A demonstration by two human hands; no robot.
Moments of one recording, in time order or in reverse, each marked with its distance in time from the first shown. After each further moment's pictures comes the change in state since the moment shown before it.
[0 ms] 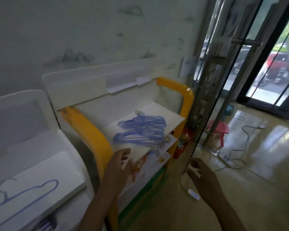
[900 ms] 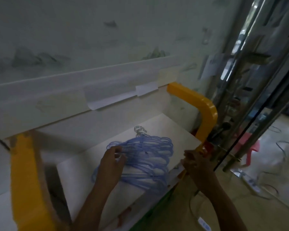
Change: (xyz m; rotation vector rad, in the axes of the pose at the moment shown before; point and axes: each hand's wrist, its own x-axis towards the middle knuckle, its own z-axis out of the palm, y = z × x) left_hand 0.238 -0.047 0.086 0.070 0.270 -0.108; right_hand 0.304 0.043 0.037 0.150 -0.205 -0.064
